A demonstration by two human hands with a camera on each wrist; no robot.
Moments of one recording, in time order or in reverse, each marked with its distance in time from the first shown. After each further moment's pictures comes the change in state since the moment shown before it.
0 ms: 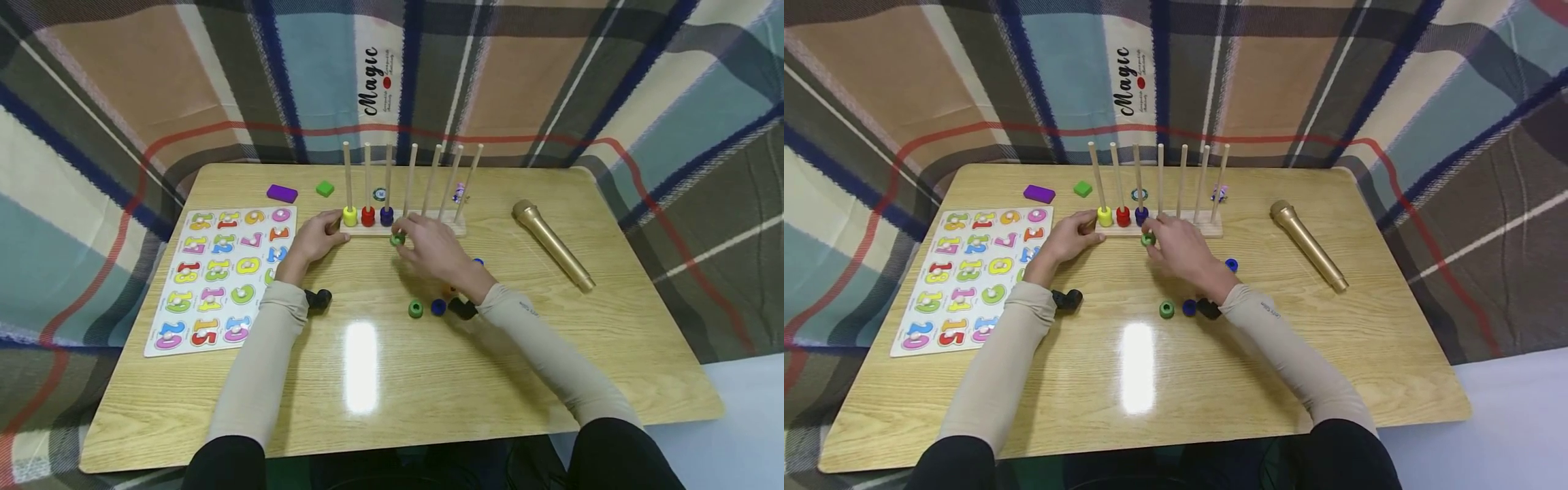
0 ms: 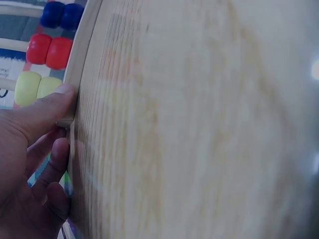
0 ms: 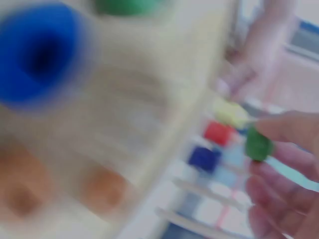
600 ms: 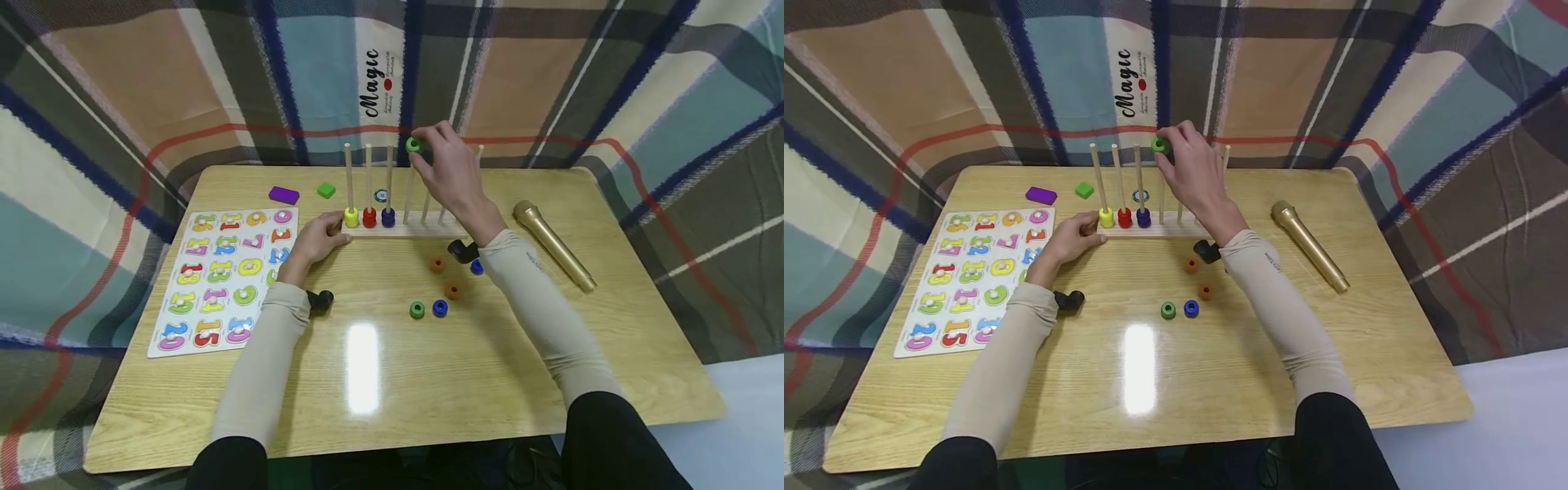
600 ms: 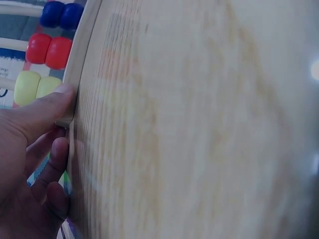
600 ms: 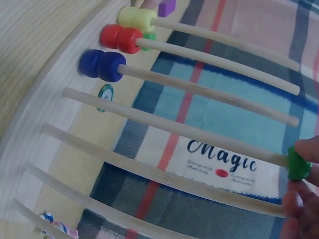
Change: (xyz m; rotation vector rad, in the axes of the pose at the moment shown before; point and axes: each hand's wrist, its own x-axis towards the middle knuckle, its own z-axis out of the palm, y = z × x) left_hand -0.001 0.002 -0.001 0.000 -0.015 0.000; right_hand 0.057 0.011 -0.081 0.036 0.423 0.106
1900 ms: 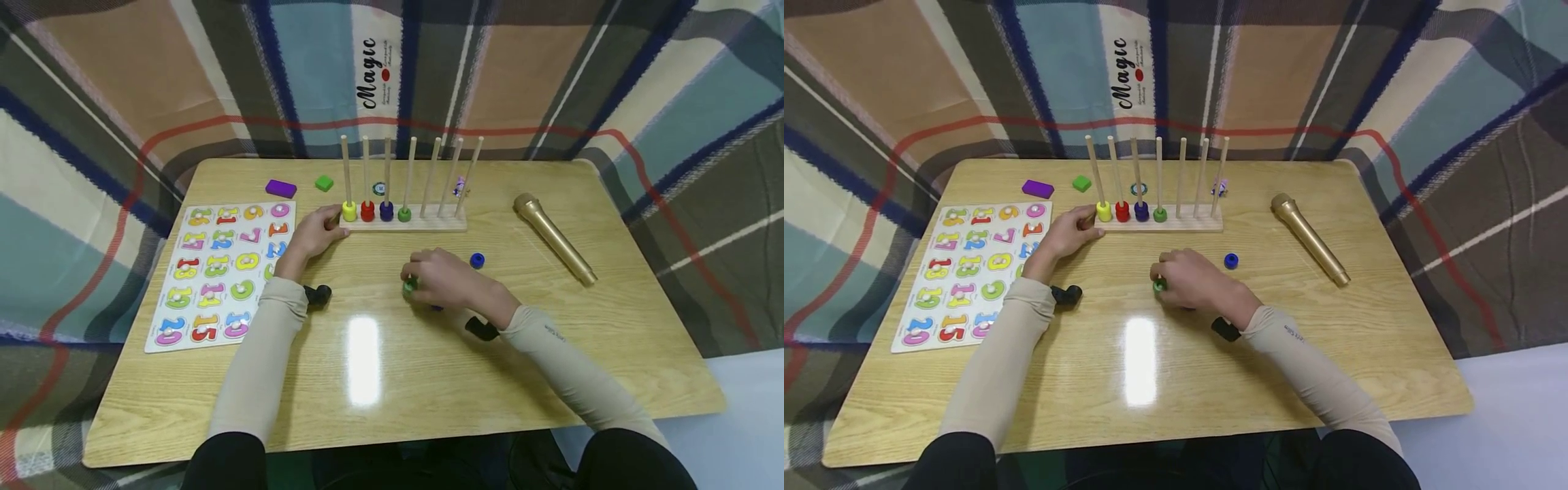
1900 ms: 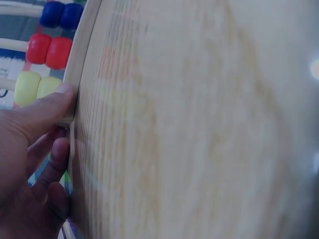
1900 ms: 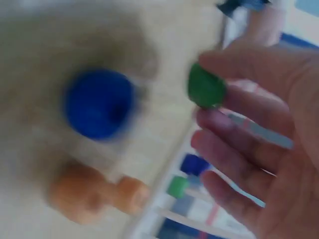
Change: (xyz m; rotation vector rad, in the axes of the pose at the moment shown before) left_hand 0.000 0.000 -0.001 0.005 0.003 -0.005; right_hand -0.128 0.002 0.028 -0.030 -0.722 -0.310
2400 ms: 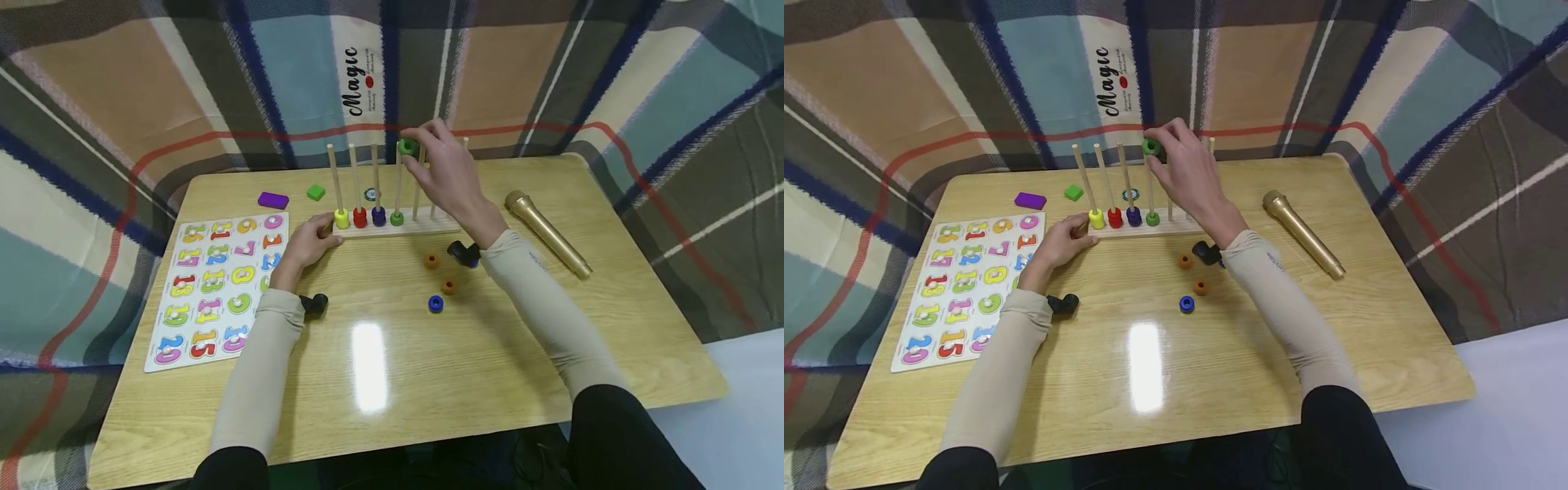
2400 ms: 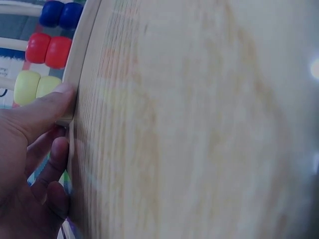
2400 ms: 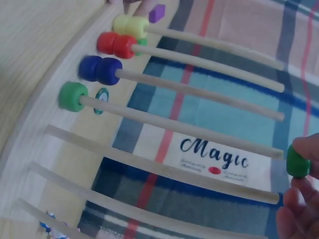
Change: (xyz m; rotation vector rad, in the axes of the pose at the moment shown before) left_hand 0.000 0.004 0.004 -0.007 -0.003 0.004; right_hand 0.049 0.033 -0.103 0.082 0.743 0.254
